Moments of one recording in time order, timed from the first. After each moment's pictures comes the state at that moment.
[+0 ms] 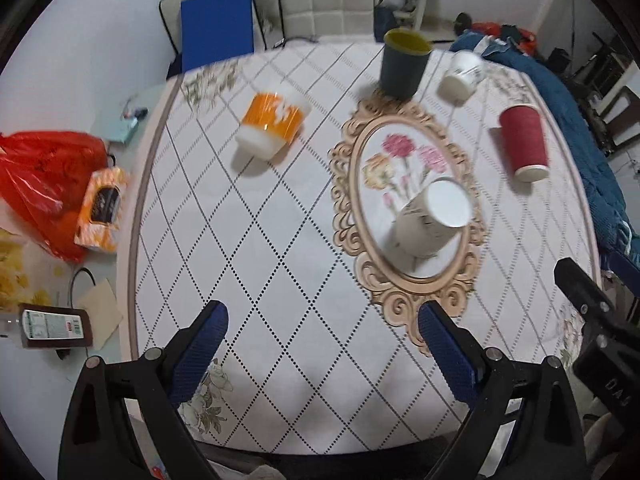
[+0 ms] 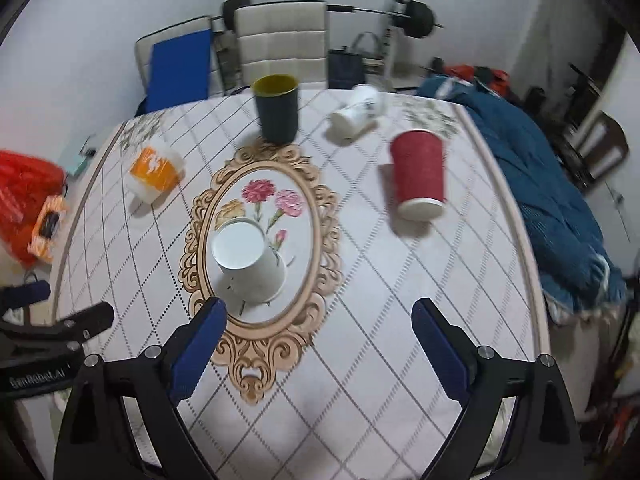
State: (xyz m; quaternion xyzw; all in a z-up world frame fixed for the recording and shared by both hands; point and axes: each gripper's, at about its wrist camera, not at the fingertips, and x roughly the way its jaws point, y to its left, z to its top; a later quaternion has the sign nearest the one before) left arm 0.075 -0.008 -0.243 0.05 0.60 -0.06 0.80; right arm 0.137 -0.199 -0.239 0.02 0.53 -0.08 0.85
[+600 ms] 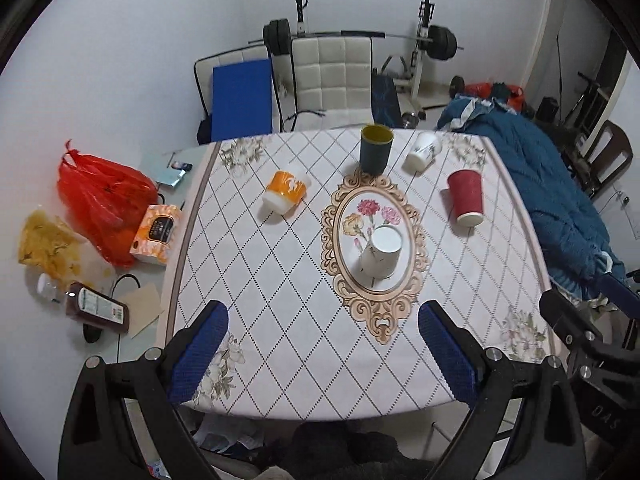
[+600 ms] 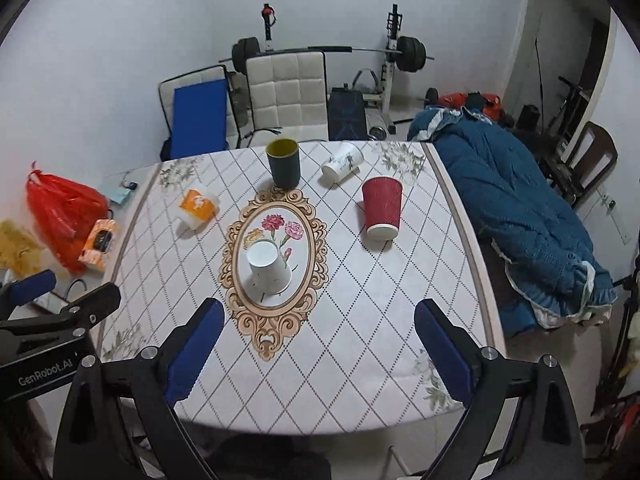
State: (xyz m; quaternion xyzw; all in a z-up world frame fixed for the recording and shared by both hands) left arm -0.027 -0.022 -0.104 0.03 0.50 -0.04 0.87; right arm 0.029 -0.209 -0.092 0.03 0.47 -0.06 0.88
